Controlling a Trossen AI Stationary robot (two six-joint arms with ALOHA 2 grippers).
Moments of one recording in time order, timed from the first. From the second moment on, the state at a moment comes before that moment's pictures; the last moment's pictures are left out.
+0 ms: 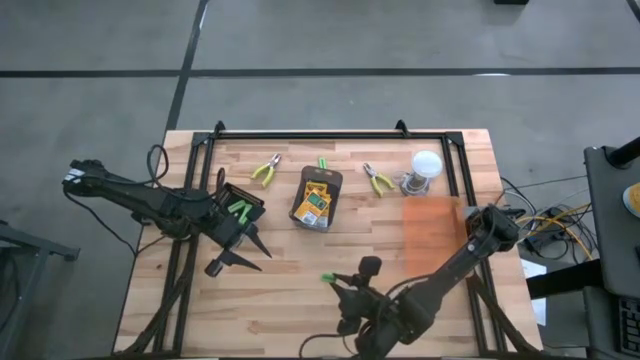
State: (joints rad) left arm -0.30 0.85 0.71 0.08 0.29 0.05; right arm 0.71 2.00 1.75 -0.83 1.05 0.57
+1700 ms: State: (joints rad) left arm -0.30 1.15 0.70 0.36 0.19 0.38; right arm 0.53 2.01 1.75 -0.44 0.91 0.08
